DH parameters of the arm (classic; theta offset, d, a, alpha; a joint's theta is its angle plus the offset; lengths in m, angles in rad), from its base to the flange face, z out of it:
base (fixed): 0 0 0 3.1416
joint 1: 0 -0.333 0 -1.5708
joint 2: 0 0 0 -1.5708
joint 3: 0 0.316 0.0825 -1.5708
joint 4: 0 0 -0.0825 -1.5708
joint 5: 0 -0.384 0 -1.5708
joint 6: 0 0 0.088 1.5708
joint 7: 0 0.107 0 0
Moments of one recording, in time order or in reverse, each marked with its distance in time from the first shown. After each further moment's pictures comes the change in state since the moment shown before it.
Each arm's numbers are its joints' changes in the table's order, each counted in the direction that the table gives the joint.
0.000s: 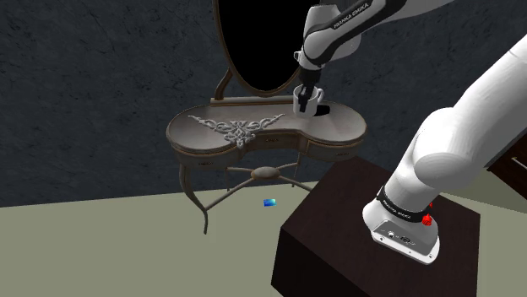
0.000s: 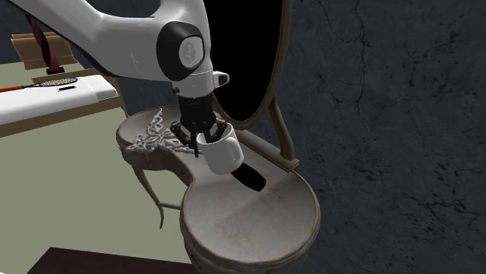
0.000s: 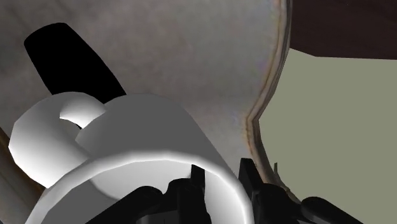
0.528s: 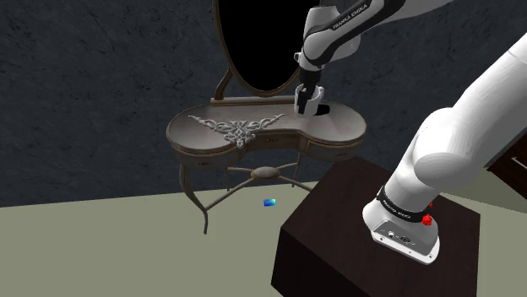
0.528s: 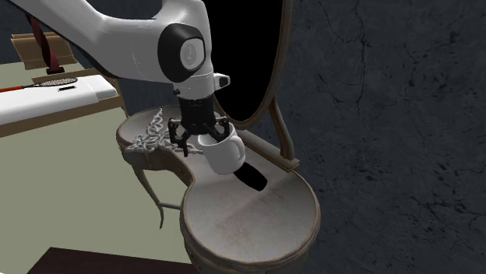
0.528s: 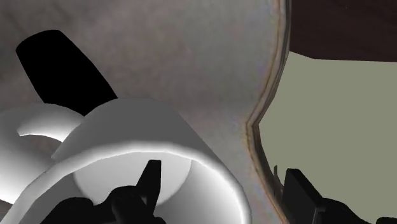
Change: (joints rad) arm 0.002 -0.008 -0.001 0.000 -0.002 -0.005 0.001
